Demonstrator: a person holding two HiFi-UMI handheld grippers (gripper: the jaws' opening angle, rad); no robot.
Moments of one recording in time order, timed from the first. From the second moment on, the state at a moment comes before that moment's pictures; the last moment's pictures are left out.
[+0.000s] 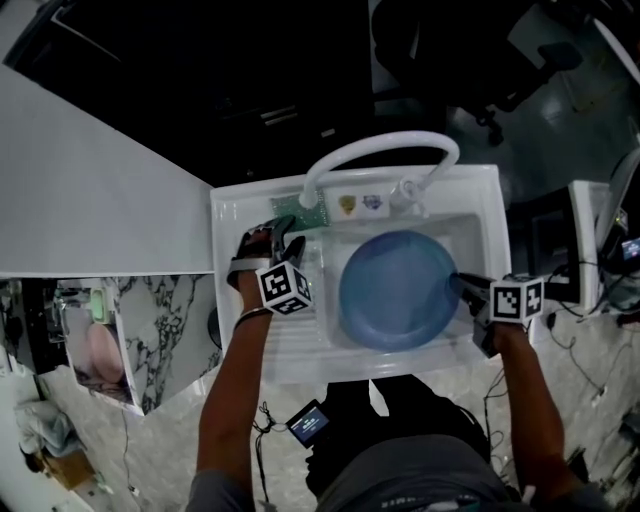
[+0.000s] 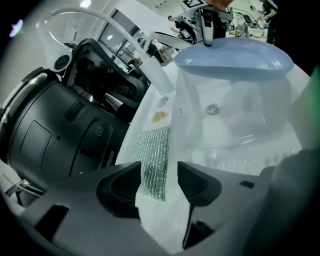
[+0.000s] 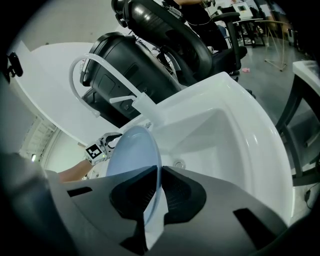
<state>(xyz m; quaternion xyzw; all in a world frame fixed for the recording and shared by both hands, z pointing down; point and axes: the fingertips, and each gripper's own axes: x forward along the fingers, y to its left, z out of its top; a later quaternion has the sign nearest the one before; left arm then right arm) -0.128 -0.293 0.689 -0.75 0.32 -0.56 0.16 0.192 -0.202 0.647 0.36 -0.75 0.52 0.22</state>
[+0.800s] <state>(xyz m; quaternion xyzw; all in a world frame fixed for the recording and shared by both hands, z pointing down) -0.132 -0.291 0.656 -0.74 0.34 -0.54 0.21 0.186 -0.198 0.643 0.36 -0.75 0.52 0.21</state>
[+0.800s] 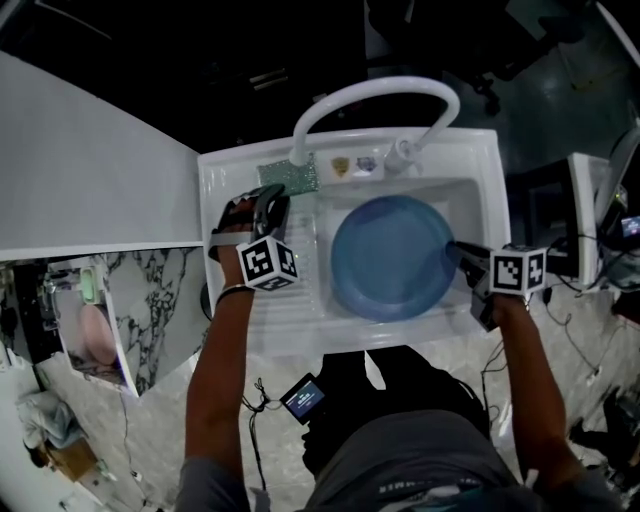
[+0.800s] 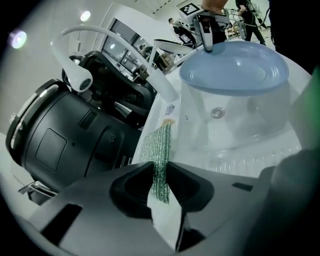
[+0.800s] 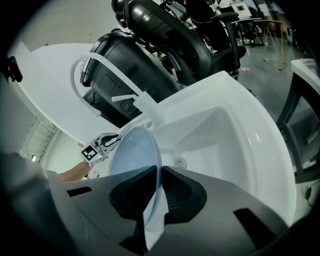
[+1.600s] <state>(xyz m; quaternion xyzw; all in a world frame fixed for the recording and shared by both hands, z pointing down) -0.028 -0.209 0.575 -0.81 0.28 -0.45 0.25 0.154 -0.199 0.627 0.36 -0.74 0.54 0.18</state>
